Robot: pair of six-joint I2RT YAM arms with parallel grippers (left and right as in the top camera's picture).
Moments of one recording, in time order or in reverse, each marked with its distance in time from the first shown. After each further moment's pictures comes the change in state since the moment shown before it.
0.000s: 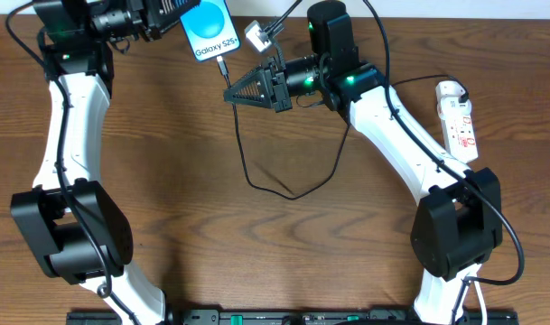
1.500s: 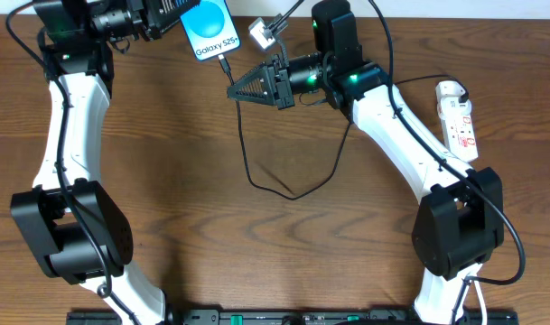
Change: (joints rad) left arm -0.001 0.000 0.000 0.000 0.000 0.002; right arm -0.017 0.000 0.000 0.006 0.008 0.012
